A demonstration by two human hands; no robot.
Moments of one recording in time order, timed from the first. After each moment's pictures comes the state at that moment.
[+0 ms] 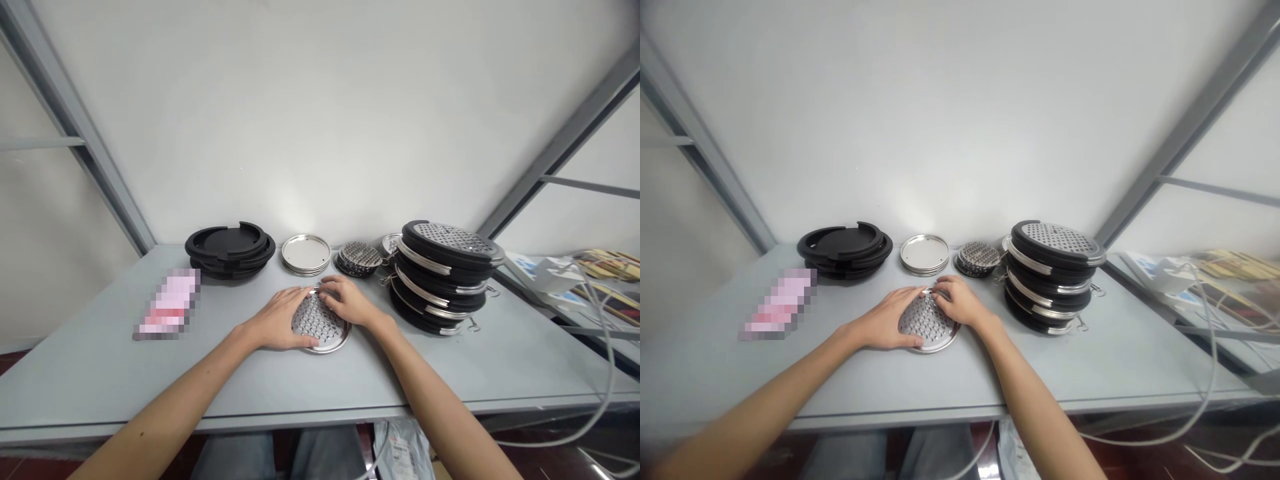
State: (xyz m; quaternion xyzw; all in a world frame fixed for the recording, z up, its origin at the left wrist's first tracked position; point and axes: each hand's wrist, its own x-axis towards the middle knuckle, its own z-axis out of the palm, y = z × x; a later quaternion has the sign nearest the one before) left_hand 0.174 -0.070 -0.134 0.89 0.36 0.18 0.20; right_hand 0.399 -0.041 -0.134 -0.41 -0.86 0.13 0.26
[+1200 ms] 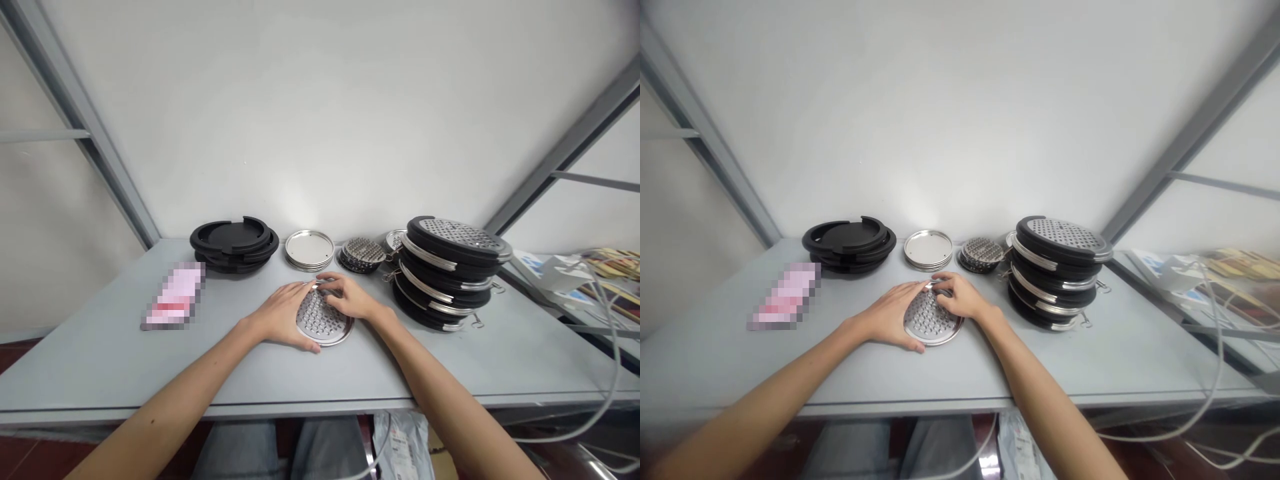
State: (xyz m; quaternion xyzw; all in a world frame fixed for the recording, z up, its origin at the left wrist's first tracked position) left_hand 0.173 -0.068 -0.138 0.90 0.37 0.15 0.16; right_hand 0.400 -0.034 -0.140 -0.35 -0.88 0.19 0.26
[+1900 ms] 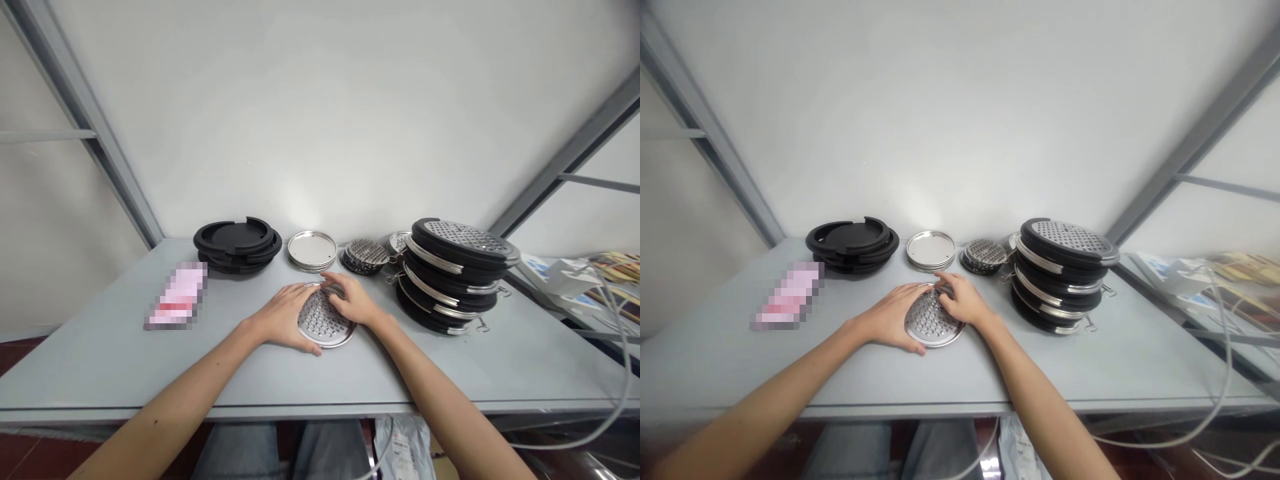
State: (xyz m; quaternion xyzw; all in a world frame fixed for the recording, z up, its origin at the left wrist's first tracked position) left_hand 0.171 -0.069 -0.136 0.91 0.34 0.18 0.16; right_hand 0.393 -0.041 -0.145 -0.40 -0.84 0.17 0.32
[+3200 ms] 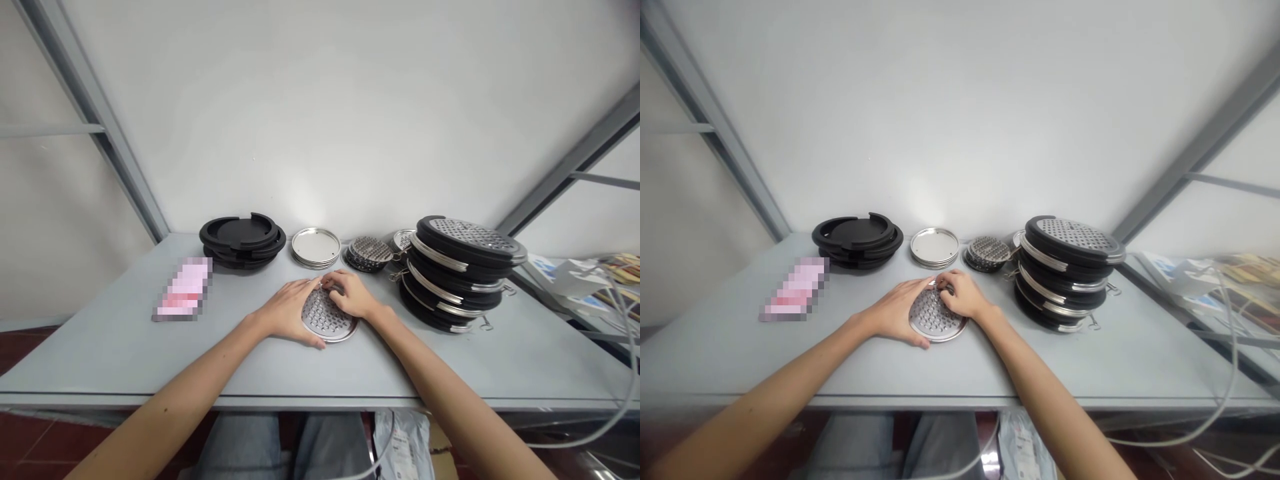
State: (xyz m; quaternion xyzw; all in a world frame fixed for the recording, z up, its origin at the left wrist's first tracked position) left_hand 0.173 -0.069 -0.138 0.90 0.36 0.18 0.18; right_hand 0.386 -0.035 -0.144 -0.38 -0.87 0.15 0.29
